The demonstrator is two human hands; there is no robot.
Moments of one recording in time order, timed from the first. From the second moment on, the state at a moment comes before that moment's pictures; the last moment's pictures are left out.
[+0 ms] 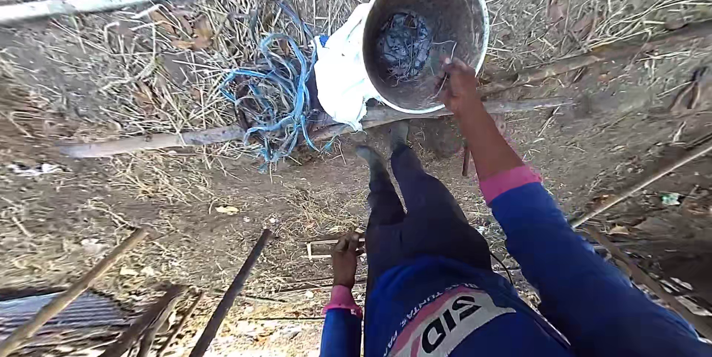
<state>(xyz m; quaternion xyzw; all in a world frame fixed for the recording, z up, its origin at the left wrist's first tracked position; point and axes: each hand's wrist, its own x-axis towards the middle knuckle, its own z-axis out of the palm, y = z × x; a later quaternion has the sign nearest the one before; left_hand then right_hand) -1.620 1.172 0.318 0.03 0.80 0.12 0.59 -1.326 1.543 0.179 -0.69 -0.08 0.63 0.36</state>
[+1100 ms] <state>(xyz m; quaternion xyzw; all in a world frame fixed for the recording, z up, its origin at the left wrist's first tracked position) -1.566 1.433 0.328 0.24 0.66 0.31 0.64 -1.326 1.436 0.334 -0.41 0.00 0.82 0.40</state>
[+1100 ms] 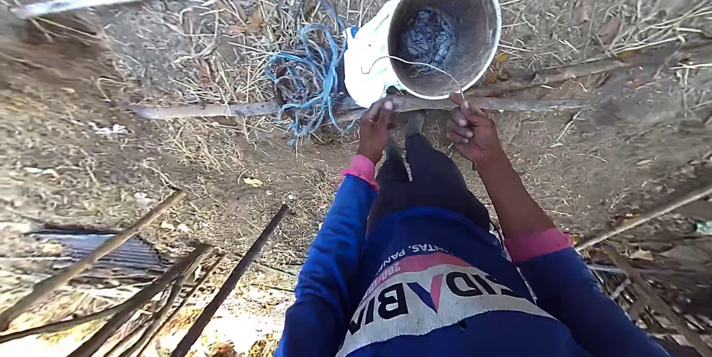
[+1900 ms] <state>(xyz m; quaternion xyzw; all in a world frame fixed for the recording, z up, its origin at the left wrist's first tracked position) -1.608 1.487 0.422 0.01 0.61 0.61 0.51 -1.357 1.376 0.404 -0.31 -0.12 0.91 0.23</state>
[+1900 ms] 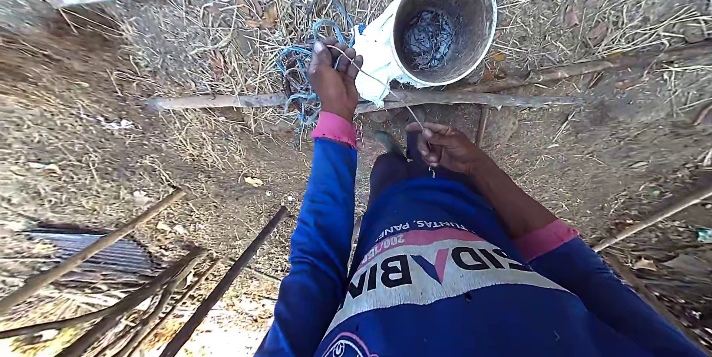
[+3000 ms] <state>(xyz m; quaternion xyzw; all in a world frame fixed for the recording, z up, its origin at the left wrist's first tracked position) -1.654 1.502 0.480 0.24 0.62 0.58 0.47 -1.355 1.372 0.442 -0.23 -0.13 0.94 0.20</state>
